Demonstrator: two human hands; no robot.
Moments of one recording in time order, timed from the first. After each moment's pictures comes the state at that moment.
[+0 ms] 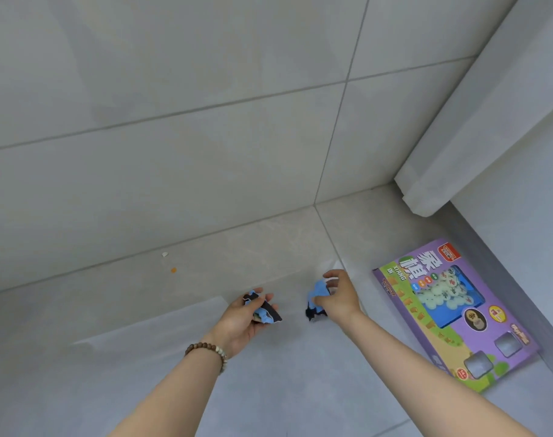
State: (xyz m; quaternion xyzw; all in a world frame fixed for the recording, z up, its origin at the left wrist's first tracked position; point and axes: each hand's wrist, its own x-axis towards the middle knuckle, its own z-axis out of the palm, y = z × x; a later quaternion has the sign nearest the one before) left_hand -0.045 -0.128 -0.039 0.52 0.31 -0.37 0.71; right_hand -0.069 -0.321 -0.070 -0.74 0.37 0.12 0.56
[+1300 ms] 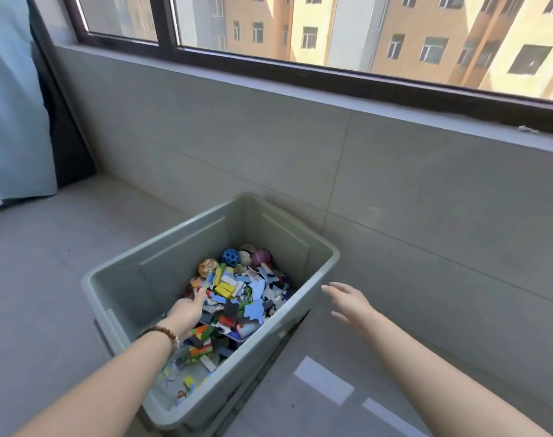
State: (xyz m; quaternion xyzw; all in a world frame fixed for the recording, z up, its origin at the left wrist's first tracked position) left_hand -0.300 0.465 0.185 0.65 0.53 0.03 0.55; right_hand -0.122 0.227 0.206 -0.77 0.01 0.30 0.56
